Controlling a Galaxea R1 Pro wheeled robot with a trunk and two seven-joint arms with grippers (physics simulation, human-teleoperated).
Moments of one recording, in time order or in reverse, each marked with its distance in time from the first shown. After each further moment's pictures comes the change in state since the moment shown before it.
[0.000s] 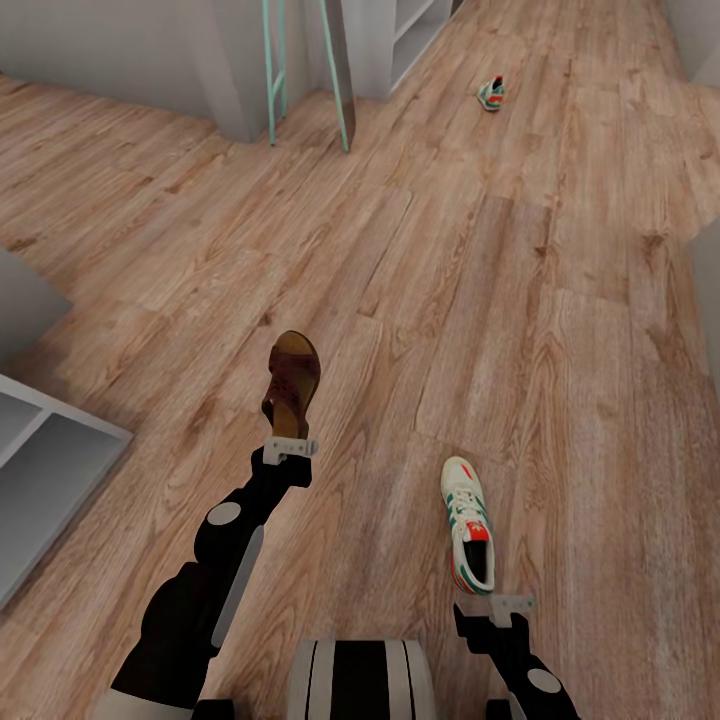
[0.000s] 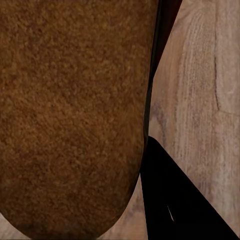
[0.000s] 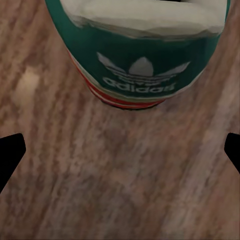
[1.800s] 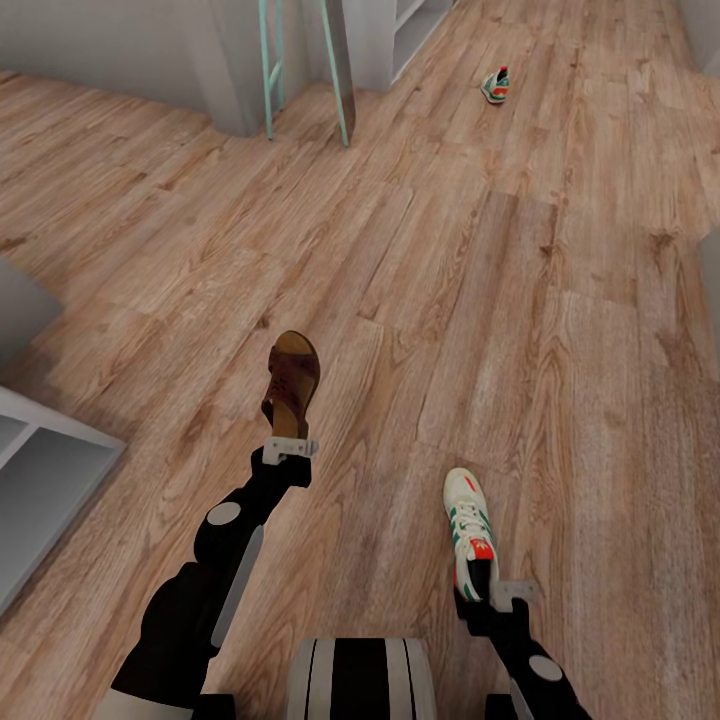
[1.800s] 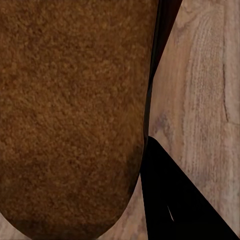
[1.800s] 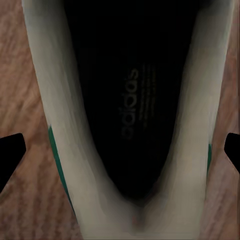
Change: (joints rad) left arm 0.000 0.000 0.001 0.000 0.001 0.000 0.000; right arm 0.000 -0.002 -0.003 -0.070 0.000 0.000 0.001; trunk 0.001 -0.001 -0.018
